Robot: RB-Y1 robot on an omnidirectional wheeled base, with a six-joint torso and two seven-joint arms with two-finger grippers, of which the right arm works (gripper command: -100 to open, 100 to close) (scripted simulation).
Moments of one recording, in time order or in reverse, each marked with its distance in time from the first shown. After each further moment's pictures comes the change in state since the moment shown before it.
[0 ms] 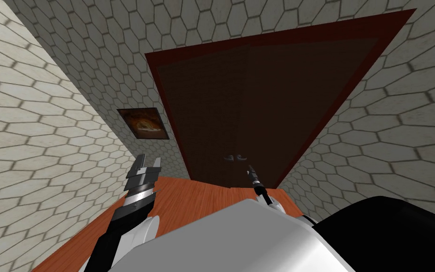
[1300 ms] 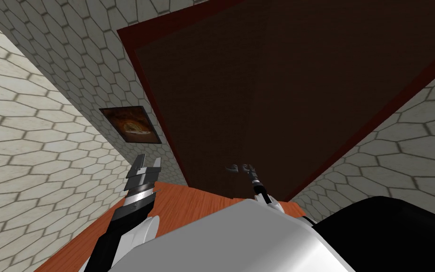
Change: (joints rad) arm -0.001 0.014 -0.025 -0.025 -0.012 0.024 0.032
